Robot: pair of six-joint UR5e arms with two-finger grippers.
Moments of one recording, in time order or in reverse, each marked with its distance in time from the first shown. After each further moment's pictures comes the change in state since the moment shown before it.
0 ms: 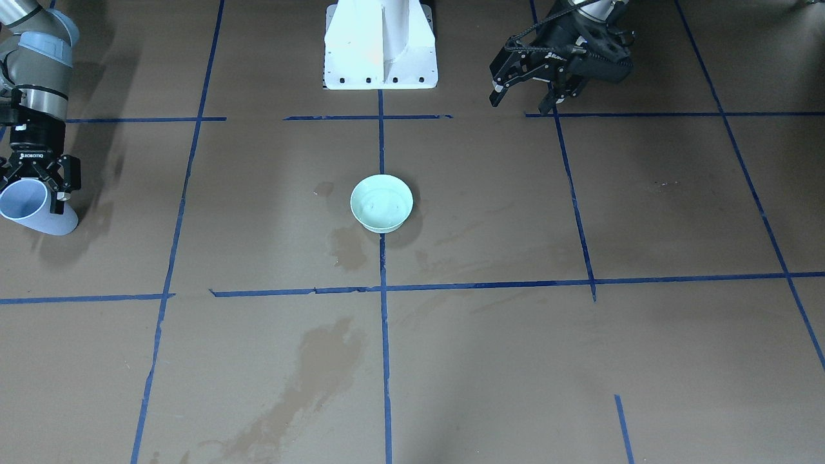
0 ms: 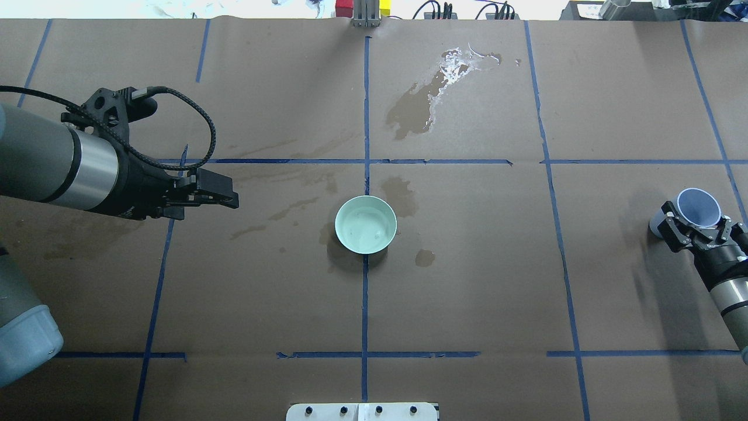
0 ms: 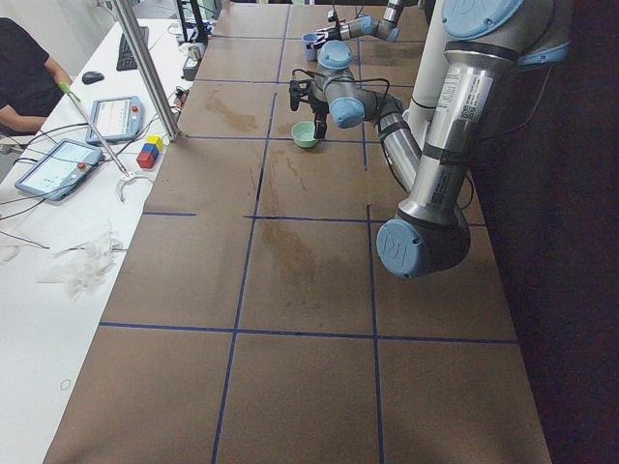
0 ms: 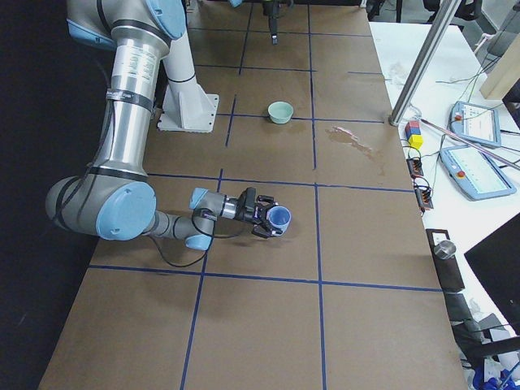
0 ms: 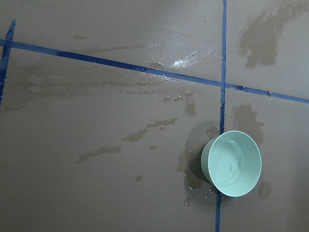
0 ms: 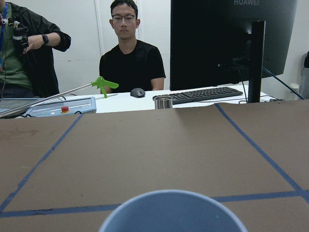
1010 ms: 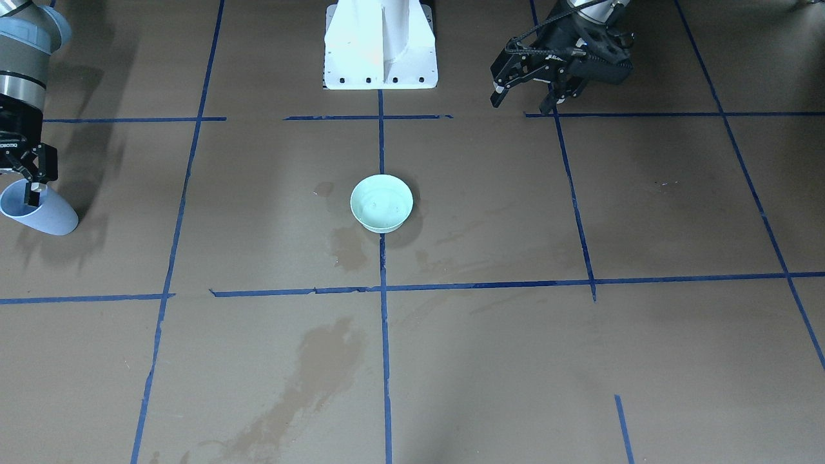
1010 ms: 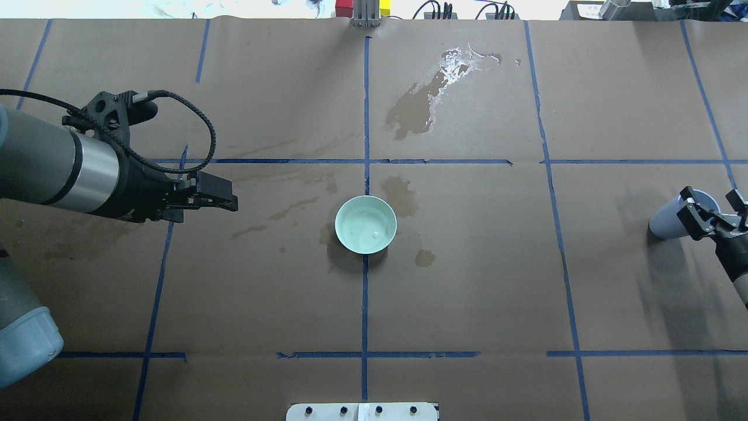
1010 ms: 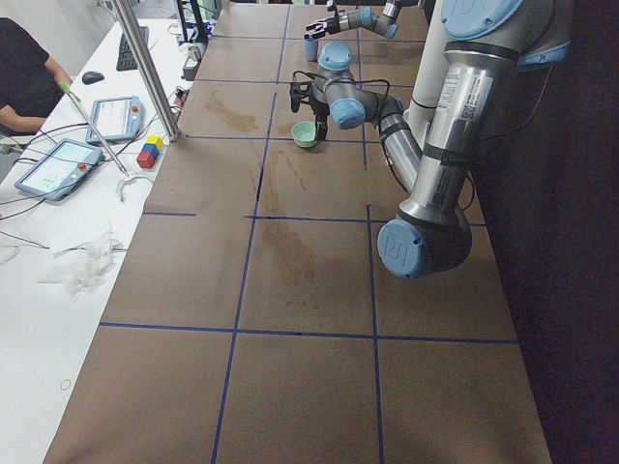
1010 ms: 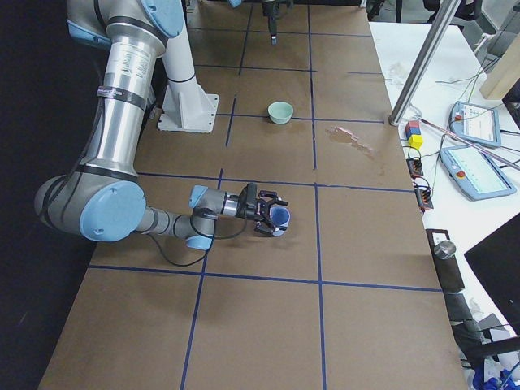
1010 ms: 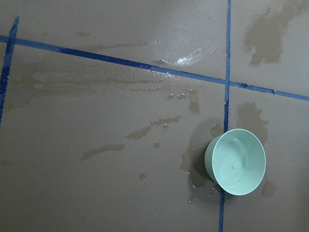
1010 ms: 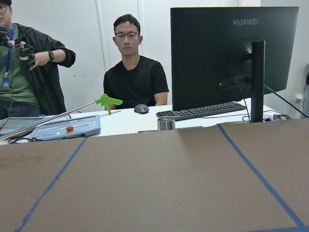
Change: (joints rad) left arm 0.007 0.003 0.005 0.001 -0.001 0.000; right arm 0.079 -0.036 0.059 0.086 0.049 -0.092
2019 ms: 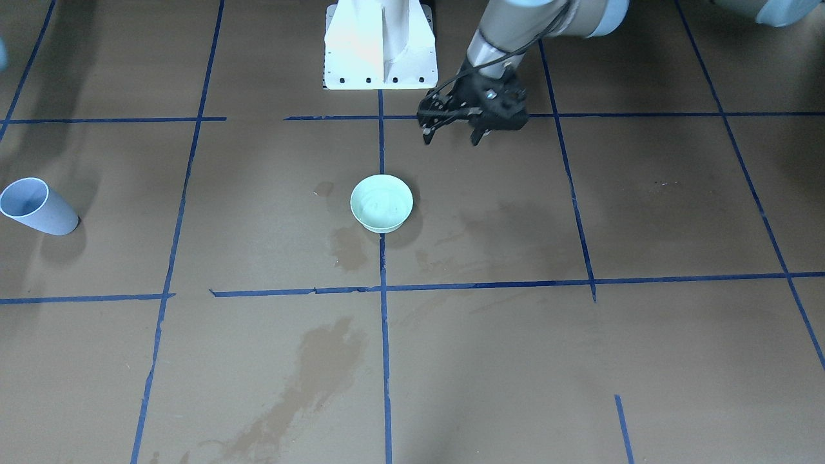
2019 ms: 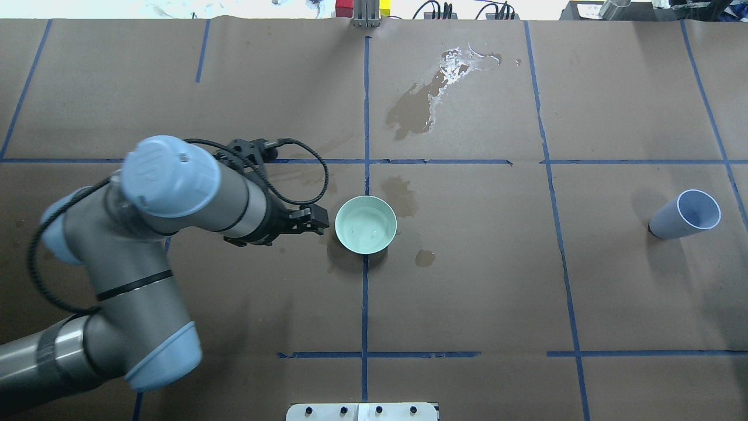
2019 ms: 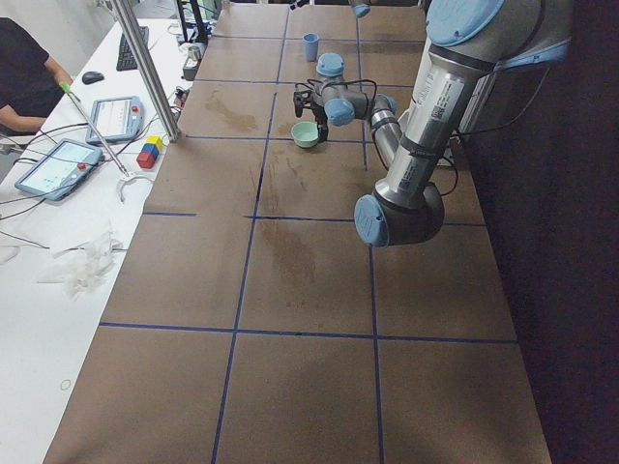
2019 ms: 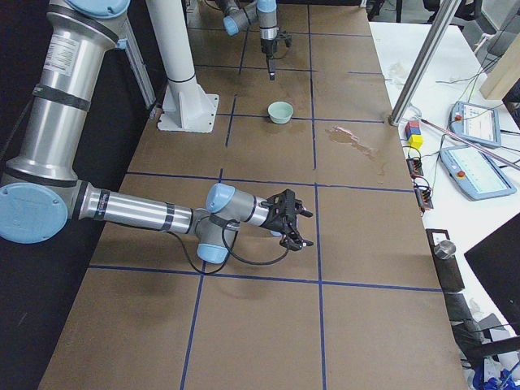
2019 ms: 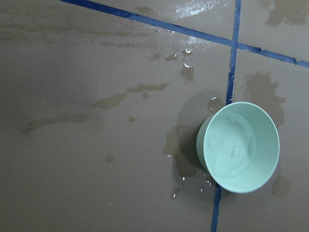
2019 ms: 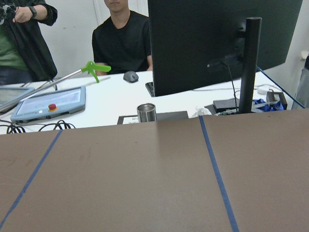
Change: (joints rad) left arm 0.179 -0.261 0.320 0.014 0.141 -0.109; right arm 0.811 0.053 0.080 -0.136 1.062 -0.307
